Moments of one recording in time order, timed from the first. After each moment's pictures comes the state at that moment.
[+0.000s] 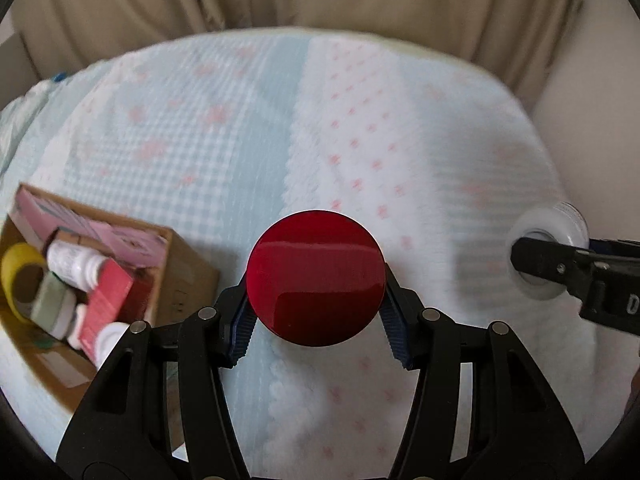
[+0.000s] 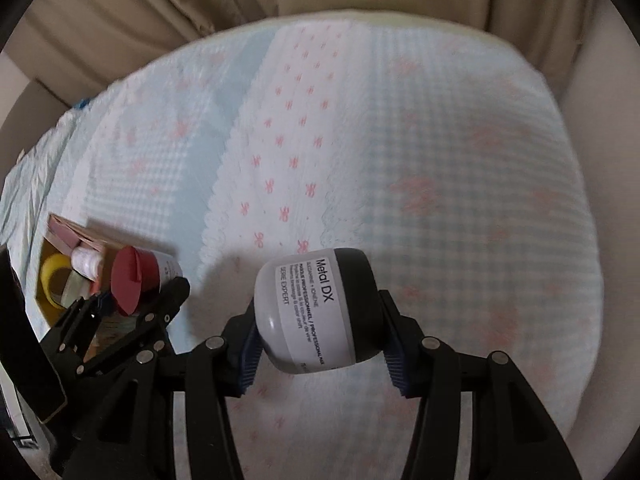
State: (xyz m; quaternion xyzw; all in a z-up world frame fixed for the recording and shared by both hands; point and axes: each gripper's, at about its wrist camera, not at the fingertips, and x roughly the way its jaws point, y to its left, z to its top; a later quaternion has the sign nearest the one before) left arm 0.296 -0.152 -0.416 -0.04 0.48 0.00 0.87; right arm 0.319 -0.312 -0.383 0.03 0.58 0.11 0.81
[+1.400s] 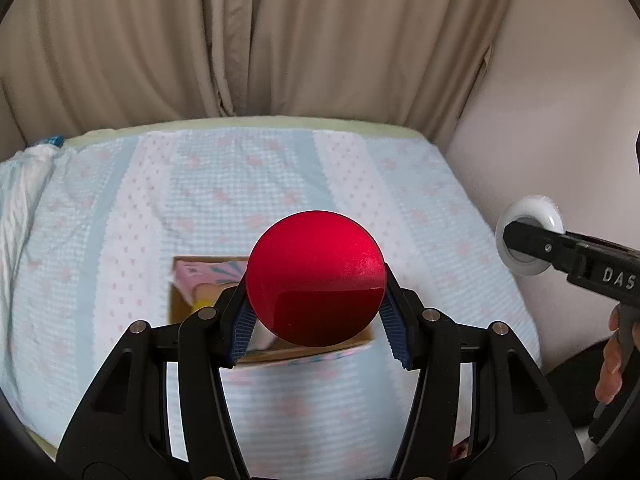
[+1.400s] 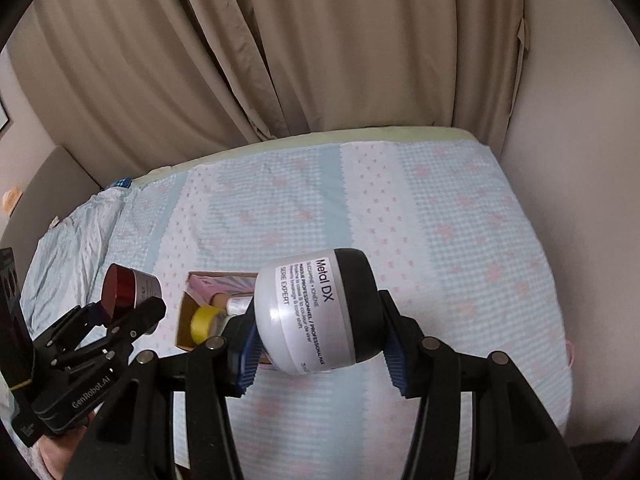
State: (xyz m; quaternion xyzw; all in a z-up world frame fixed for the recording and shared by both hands) left arm 0.162 0.125 -0.162 -0.03 0.43 -0.15 0.89; right arm 0.148 -0.089 -0.145 0.09 0.47 0.03 0.88
